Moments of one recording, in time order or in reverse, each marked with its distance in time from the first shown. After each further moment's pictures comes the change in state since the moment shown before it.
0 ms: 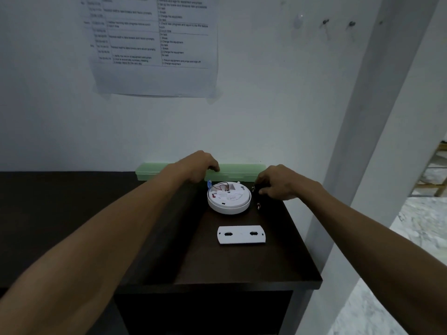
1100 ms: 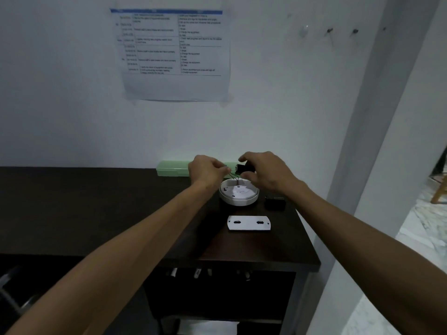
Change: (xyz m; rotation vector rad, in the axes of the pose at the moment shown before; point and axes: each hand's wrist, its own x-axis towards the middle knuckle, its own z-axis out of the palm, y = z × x) left_hand -0.071 0.082 -0.002 -0.886 0.610 -0.694; right_hand -0.024 -0.069 -0.010 0.142 0.398 -0.193
